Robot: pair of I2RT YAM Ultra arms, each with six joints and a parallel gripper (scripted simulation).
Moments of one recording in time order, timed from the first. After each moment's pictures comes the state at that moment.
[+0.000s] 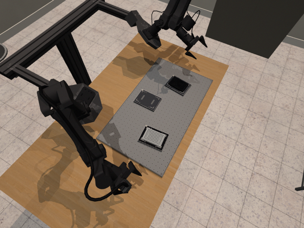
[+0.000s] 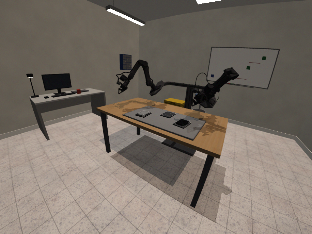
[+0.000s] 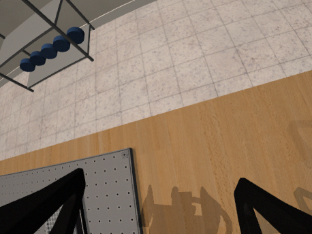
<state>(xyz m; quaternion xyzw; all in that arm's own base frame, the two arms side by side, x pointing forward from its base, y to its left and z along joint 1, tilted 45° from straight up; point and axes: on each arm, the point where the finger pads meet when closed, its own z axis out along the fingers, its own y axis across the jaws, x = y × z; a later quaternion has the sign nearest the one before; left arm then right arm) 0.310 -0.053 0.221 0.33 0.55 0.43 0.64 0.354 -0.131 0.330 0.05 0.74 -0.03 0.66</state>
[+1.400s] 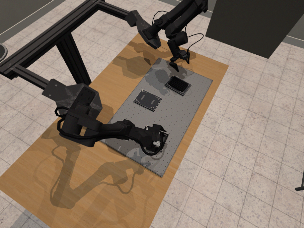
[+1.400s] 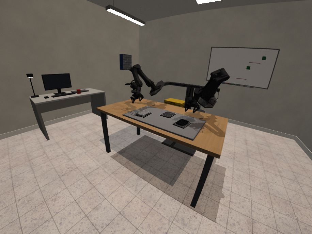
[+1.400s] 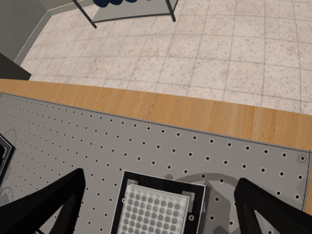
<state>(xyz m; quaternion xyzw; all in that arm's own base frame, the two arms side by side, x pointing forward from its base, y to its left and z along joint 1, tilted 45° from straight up) 0.319 -0.061 0.074 0.24 0.75 0.31 0.54 0.446 0.081 0.175 -0.17 0.78 -0.03 0.60</state>
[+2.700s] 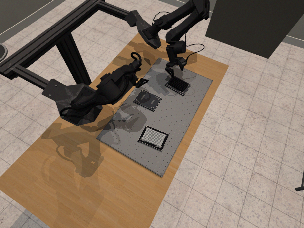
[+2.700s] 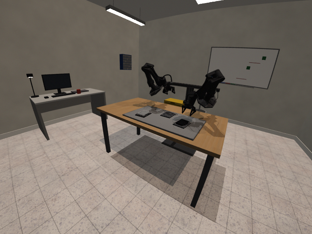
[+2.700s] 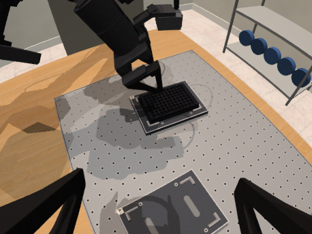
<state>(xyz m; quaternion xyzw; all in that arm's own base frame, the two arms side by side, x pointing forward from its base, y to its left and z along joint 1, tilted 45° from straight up) 0.330 -0.070 0.019 0.19 0.82 0.25 0.48 0.211 0.332 -0.028 -0.54 0.64 -0.05 0.54</state>
